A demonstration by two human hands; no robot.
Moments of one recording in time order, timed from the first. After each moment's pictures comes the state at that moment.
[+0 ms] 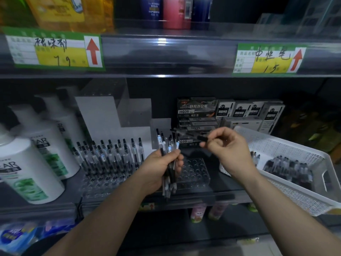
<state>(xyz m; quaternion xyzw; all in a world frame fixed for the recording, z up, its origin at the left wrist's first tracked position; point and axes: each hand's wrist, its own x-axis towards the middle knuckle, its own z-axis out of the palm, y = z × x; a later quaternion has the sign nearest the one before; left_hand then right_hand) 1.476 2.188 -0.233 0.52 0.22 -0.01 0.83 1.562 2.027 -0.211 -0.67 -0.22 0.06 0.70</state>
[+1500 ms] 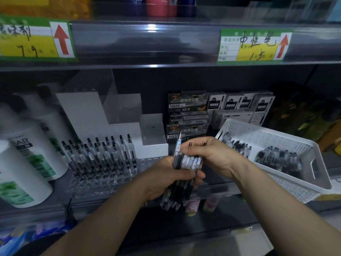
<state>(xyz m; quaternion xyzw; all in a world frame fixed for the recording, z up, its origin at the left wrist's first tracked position) 1.466 2.160 -0.237 0.62 0.07 -0.12 0.77 1.564 2.025 -0.208 -0.67 -0.23 0.35 0.61</state>
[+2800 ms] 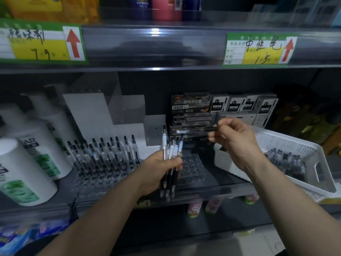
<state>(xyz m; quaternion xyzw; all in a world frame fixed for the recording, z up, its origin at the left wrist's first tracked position) 1.469 2.182 -0.240 0.64 0.16 -0.03 0.75 1.580 2.010 -0.194 -0.61 -0.12 0.10 0.77</state>
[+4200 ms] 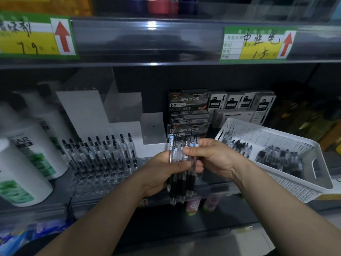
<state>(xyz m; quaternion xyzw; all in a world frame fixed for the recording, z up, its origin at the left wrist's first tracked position) 1.466 2.168 -0.235 0.59 0.04 -0.08 0.80 1.562 2.027 -0.216 -0.62 -0.22 0.41 0.63</state>
